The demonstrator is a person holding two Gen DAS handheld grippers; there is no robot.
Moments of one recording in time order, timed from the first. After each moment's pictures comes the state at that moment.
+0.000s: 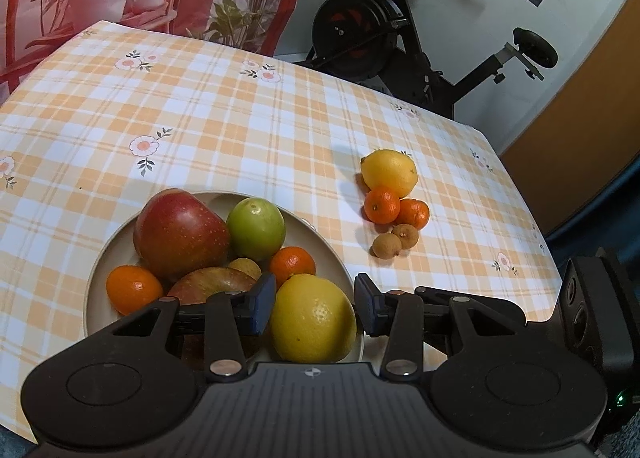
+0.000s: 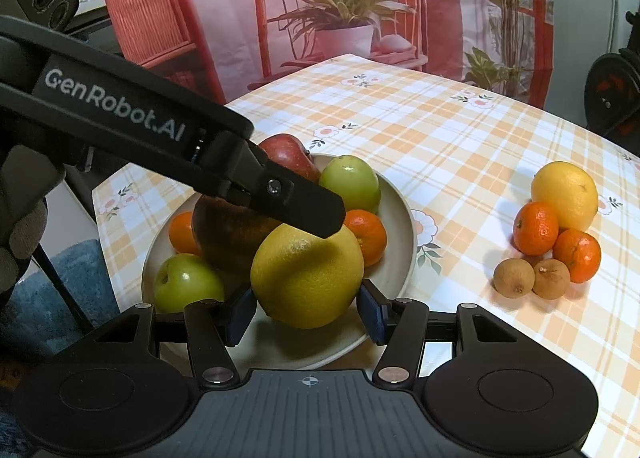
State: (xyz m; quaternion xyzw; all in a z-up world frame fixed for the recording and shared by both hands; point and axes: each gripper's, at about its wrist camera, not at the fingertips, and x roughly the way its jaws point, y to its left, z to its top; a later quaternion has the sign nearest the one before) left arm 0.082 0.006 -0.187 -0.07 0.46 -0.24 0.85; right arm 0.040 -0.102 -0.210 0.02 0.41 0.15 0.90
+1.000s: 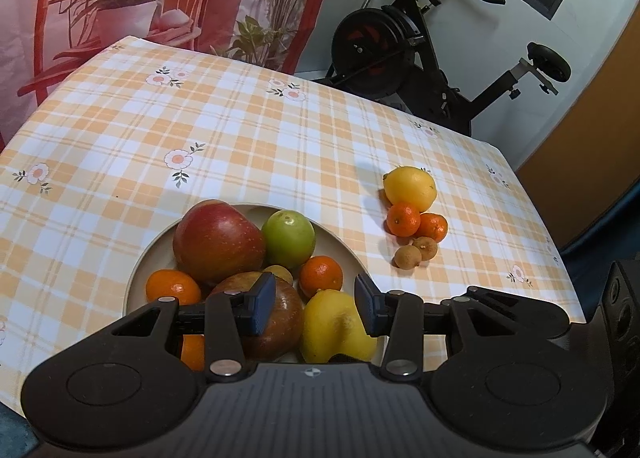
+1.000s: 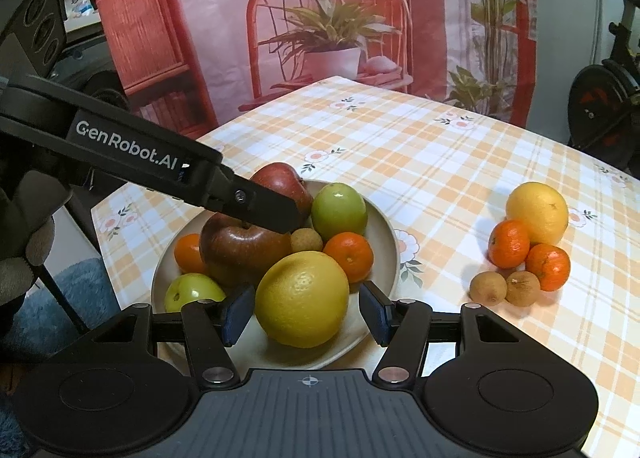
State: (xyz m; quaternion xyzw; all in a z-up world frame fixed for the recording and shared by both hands) left arm 0.073 0.020 -0.177 -0.06 0.44 -0.20 0.87; right arm 0.027 -0.102 -0.188 0.02 0.38 0.13 0.91
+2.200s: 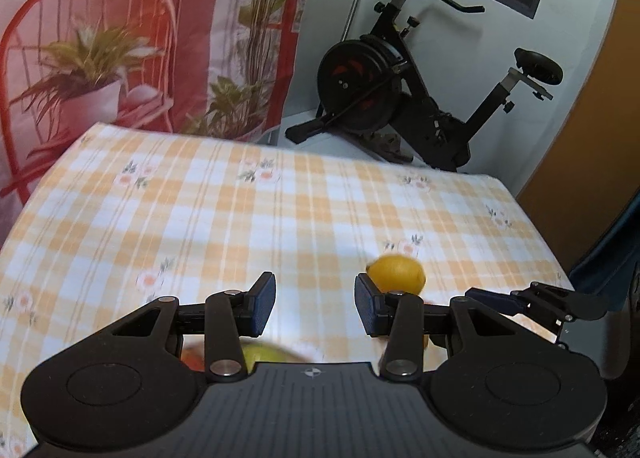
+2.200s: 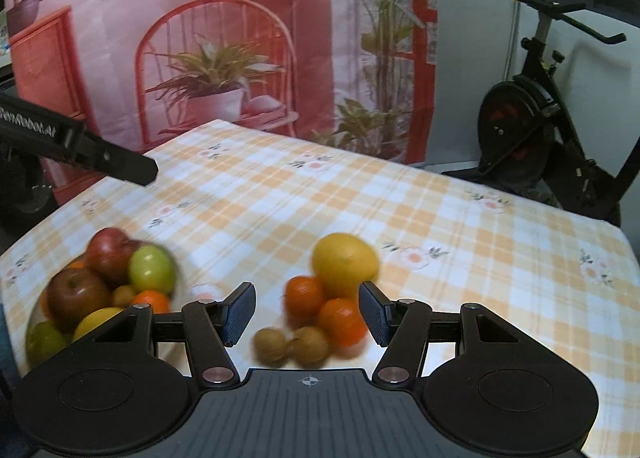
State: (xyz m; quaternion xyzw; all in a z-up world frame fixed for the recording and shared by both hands) left arm 0.131 -0.034 -0.135 0.00 0.38 -0.21 0.90; right arm 0.047 -0.224 -0.163 0.01 0.34 0.01 0.94
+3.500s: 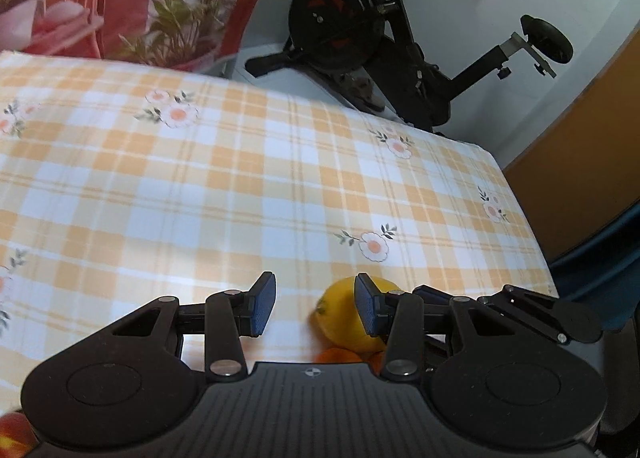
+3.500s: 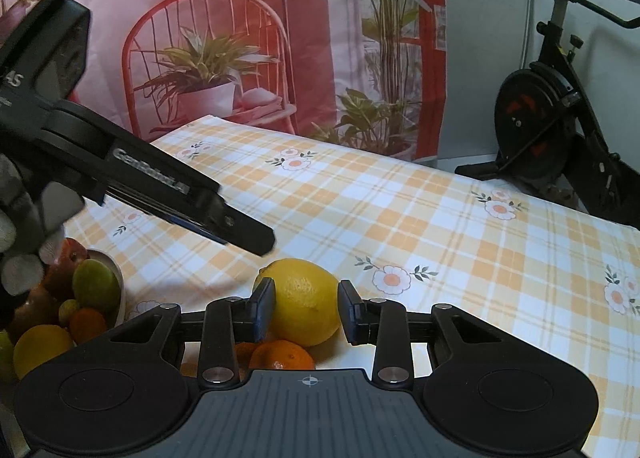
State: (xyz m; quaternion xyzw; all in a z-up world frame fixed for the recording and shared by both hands) left arm 0.214 -0.108 -0.211 -0.06 0.48 -0.26 0.83; right arm 0.097 -0.278 -0.189 0.02 0.35 0.04 0.94
